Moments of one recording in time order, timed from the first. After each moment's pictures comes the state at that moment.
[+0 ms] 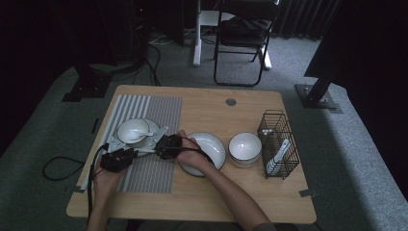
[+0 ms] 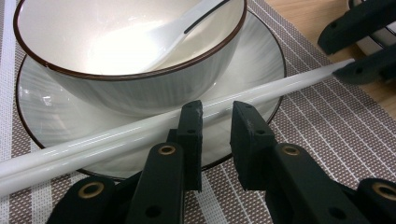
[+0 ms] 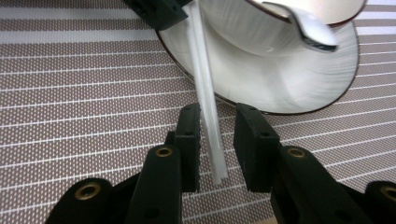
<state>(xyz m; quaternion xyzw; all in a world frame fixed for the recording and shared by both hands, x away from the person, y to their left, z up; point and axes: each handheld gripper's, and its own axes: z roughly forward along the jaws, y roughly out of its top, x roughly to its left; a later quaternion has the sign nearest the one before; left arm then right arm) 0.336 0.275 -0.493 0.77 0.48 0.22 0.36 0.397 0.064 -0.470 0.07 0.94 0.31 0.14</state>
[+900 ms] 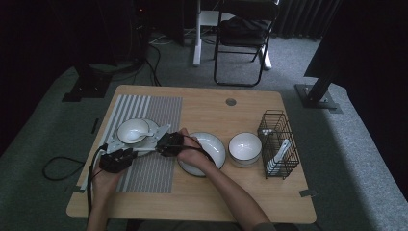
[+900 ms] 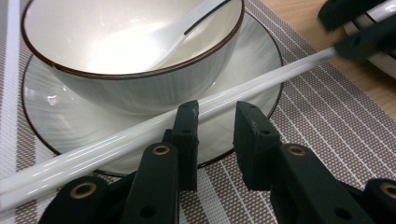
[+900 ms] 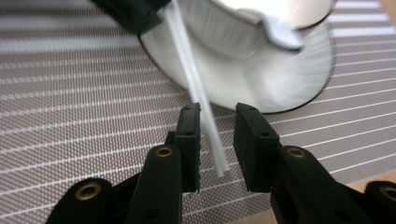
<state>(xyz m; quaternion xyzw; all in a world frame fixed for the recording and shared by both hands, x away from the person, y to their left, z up) 0.331 0.278 -0.490 0.77 0.47 0.23 0.36 0.401 0.056 -0.461 0.09 0.93 0.33 0.15</state>
